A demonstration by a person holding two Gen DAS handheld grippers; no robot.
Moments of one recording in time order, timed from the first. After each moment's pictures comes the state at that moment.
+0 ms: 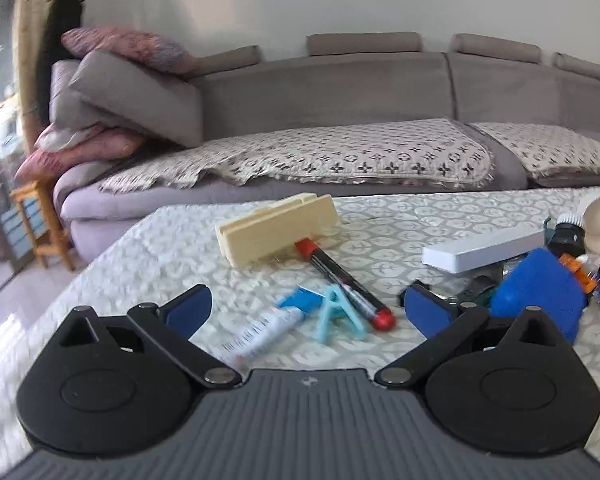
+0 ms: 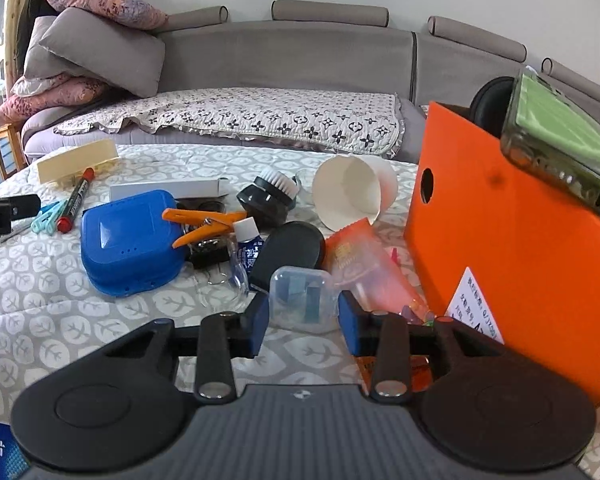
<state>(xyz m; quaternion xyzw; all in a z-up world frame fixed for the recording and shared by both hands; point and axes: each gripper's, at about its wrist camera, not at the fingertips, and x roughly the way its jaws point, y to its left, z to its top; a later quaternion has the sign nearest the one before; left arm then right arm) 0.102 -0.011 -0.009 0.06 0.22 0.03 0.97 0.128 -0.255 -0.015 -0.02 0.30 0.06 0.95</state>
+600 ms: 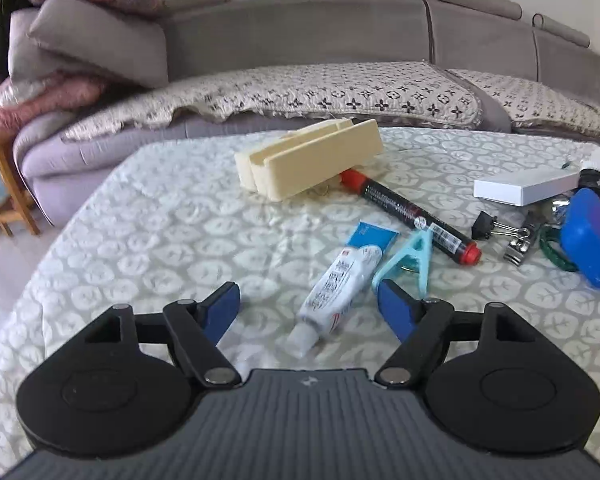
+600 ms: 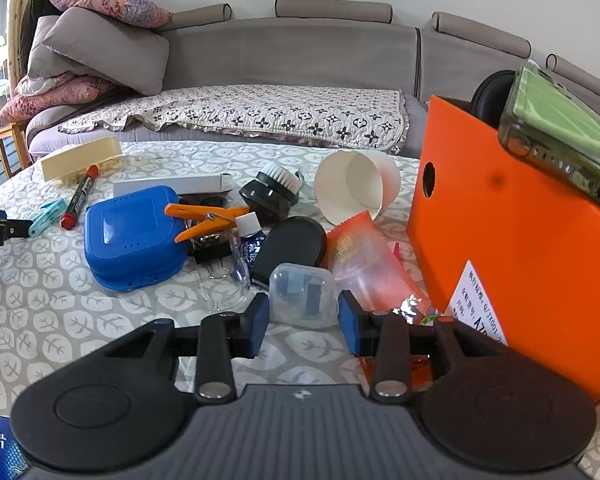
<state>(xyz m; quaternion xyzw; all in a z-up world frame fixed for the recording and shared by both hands) 0.120 0.049 -0.029 0.04 0.32 -0.04 0.95 0.126 -0.253 -0.015 -0.02 0.30 0.06 0.95</state>
